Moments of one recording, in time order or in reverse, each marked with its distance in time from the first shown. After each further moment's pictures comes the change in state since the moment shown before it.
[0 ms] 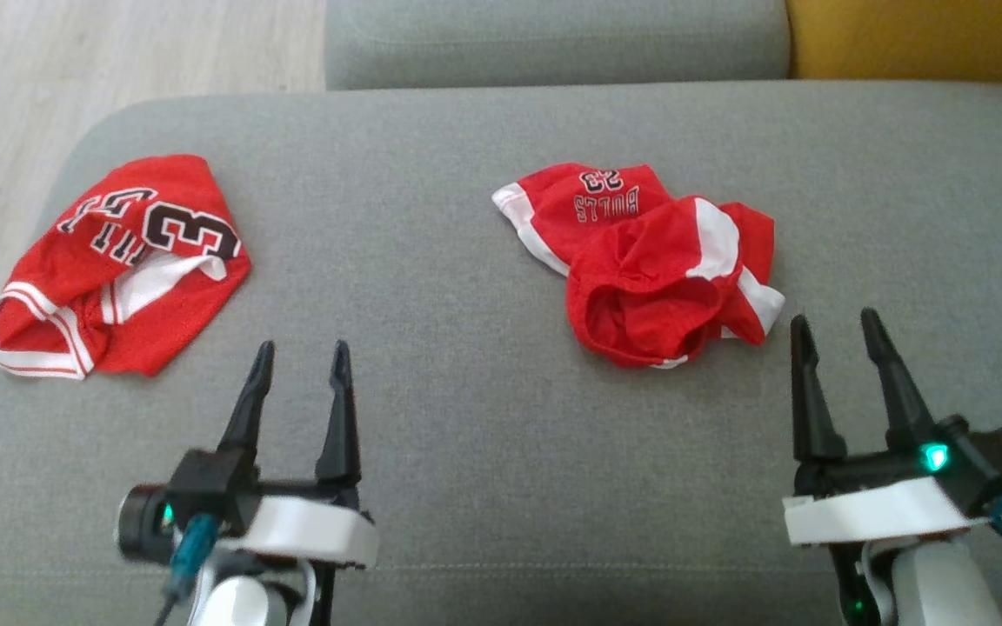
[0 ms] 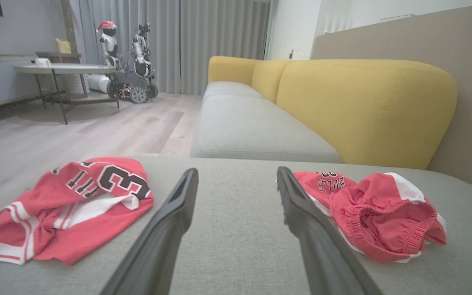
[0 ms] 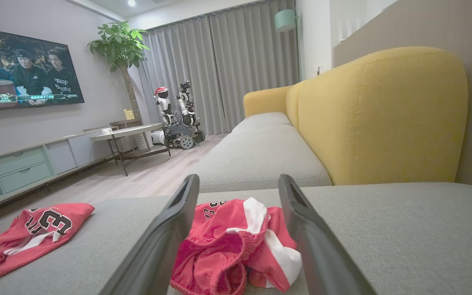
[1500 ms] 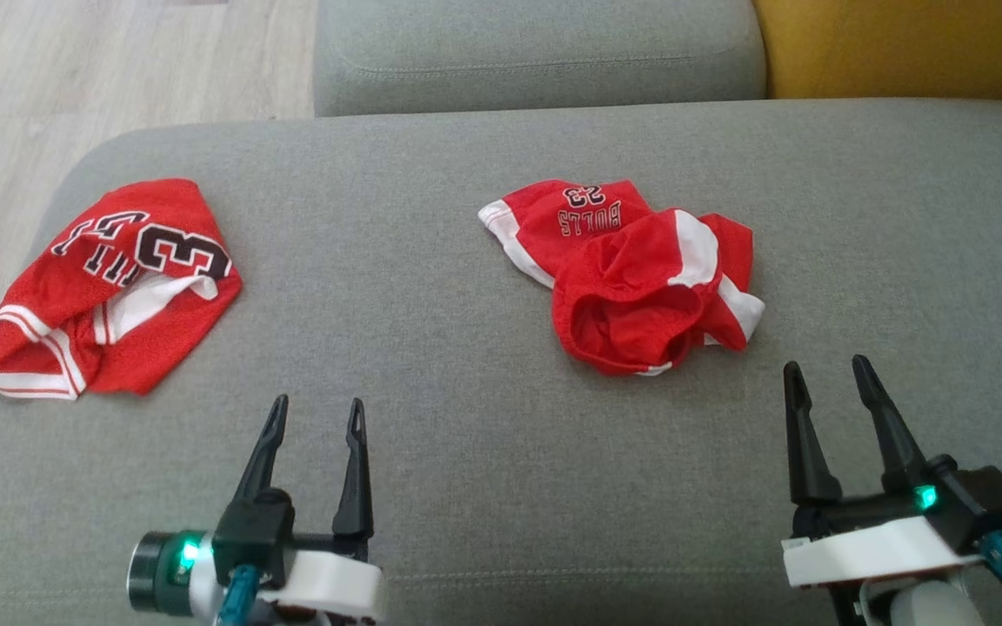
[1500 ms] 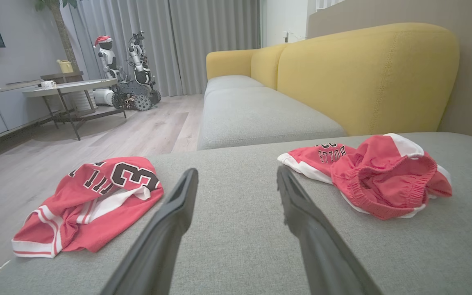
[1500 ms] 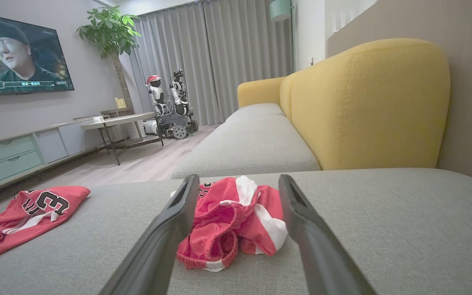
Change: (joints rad) left arm 0.111 -0.003 -0.013 -0.023 0.165 0.043 0.000; right arm 0.086 0.004 0.002 -0.006 -0.034 0.000 0.000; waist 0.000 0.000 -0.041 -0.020
